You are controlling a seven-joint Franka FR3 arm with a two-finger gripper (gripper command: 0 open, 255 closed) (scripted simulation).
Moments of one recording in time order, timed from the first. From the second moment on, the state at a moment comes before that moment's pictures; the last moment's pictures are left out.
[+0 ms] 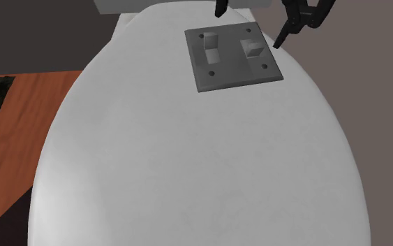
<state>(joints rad) 0.00 -0.04 -0.10 -2.02 0.05 1.97 -0.09</state>
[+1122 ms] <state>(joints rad) 0.00 0.12 -0.11 -1.98 0.08 2.09 -0.14</state>
